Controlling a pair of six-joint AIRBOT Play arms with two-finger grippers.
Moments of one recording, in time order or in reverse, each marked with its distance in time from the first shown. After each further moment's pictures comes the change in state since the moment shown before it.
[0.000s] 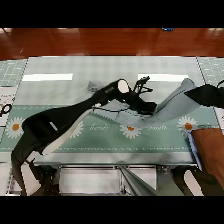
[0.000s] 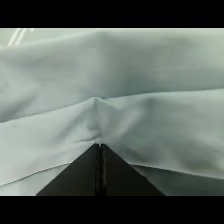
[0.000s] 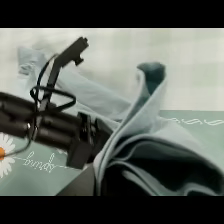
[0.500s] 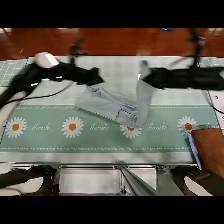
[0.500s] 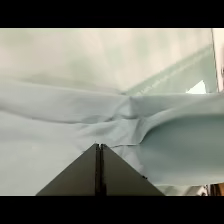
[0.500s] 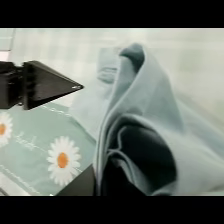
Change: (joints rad) left arm 0.507 0.591 -0.488 0.057 0.014 0.106; right arm 0.498 -0.356 0.171 0.084 -0.334 0.107
